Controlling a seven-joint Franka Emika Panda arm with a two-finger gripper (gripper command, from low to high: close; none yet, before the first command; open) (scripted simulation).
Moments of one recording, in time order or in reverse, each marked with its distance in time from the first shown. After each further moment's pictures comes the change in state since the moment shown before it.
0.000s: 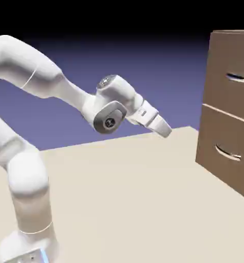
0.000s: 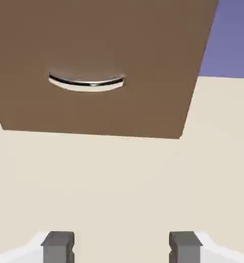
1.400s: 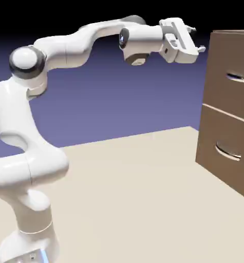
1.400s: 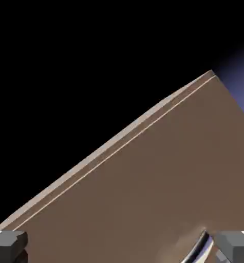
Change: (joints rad) arm -1.522 -0.129 1.399 1.102 1.786 0.040 -0.362
